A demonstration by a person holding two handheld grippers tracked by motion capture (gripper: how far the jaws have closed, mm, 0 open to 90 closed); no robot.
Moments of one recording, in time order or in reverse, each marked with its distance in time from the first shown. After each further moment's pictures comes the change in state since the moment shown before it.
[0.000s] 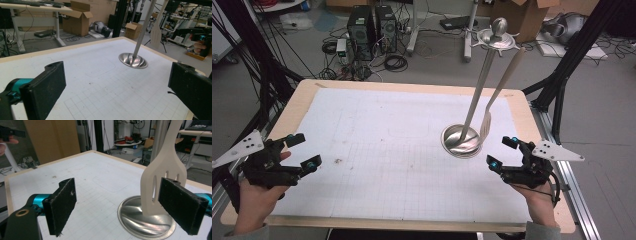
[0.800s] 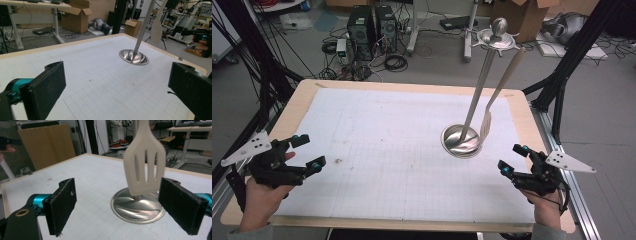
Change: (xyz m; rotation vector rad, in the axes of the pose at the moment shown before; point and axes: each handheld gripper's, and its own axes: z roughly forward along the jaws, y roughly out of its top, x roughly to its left) left arm 0.003 -0.008 0.009 0.020 -0.007 0.004; right arm -0.018 -0.031 -0.024 -0.049 -0.041 0.093
